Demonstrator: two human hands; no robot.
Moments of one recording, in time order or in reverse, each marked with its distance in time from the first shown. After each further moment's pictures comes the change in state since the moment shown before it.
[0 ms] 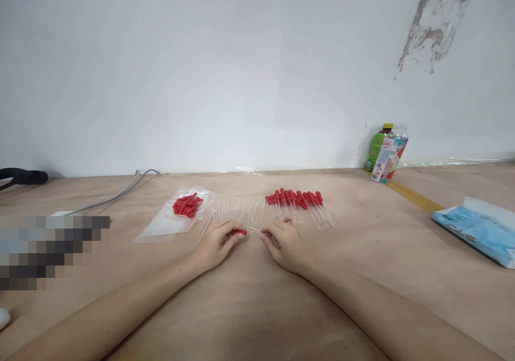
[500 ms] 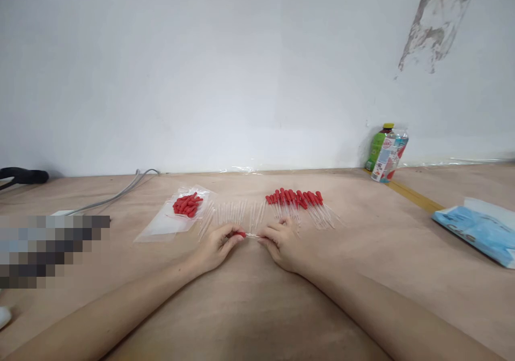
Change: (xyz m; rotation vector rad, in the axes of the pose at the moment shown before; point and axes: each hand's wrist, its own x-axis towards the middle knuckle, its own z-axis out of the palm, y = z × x) left_hand -0.003 0.004 0.000 -0.116 -0.058 -0.073; right_hand 0.001 0.001 0.003 0.085 -0.044 -0.083
